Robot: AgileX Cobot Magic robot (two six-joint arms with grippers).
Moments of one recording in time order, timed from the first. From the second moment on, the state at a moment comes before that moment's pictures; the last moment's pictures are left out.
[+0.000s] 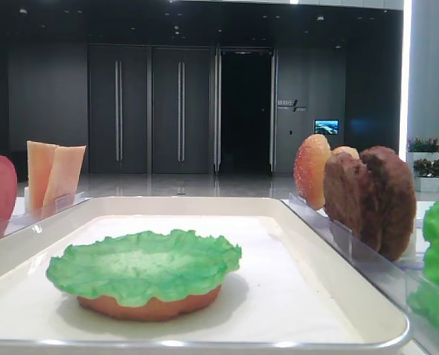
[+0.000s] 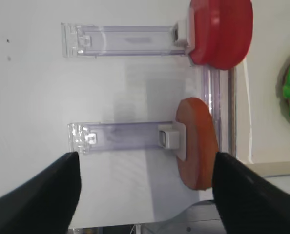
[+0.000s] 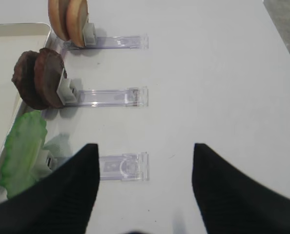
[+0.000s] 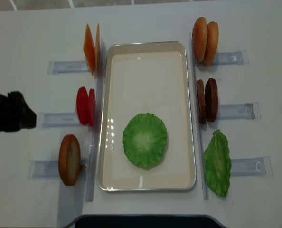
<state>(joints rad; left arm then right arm) 0.03 1.05 -0.88 -0.09 1.13 0.04 0.02 -0.01 -0.50 0.08 1.13 -0.05</state>
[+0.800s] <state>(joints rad) 0.03 1.68 -1.38 -0.07 1.17 0.05 0.02 -0.01 -0.50 0.08 1.13 -0.05</state>
